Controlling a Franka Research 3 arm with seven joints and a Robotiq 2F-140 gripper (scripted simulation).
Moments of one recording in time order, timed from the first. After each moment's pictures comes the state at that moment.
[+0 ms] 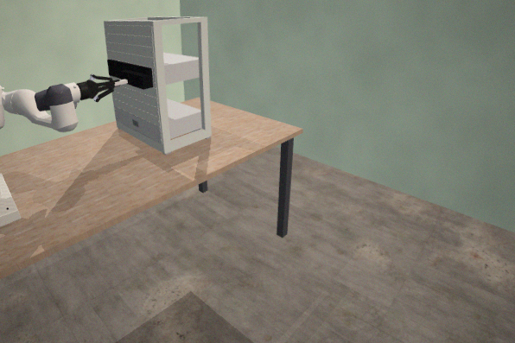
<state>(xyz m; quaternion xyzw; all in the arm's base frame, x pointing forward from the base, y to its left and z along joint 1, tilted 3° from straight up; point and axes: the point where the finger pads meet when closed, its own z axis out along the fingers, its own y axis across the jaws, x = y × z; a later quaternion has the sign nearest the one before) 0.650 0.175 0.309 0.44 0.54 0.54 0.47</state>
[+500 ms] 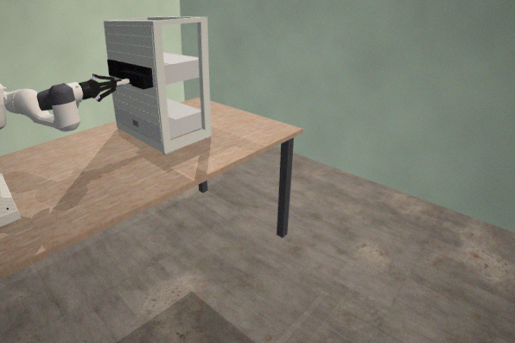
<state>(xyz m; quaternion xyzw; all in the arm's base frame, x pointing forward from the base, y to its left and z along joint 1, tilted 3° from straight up) 0.659 0.176 0.309 0.44 0.54 0.54 0.47</state>
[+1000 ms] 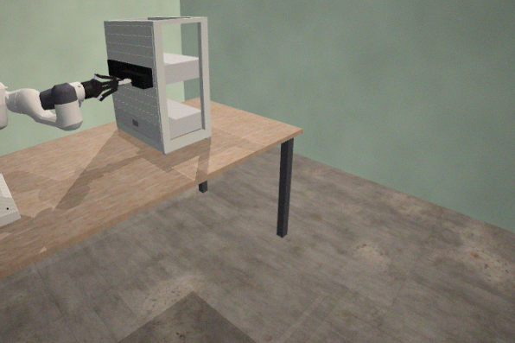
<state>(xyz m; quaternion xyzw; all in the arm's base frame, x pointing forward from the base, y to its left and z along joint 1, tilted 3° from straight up) 0.669 0.178 0.309 0.44 0.54 0.54 0.47</state>
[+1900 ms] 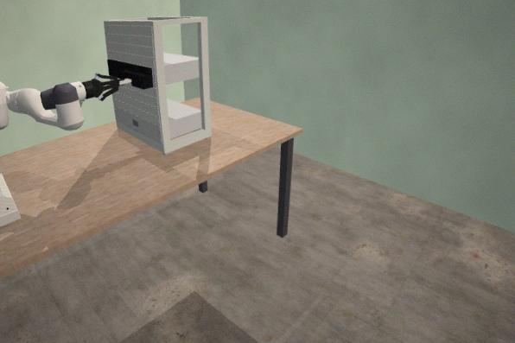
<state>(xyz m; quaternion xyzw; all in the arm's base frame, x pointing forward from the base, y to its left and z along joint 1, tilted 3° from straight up) 0.673 0.178 0.310 0.44 0.54 0.54 0.47</state>
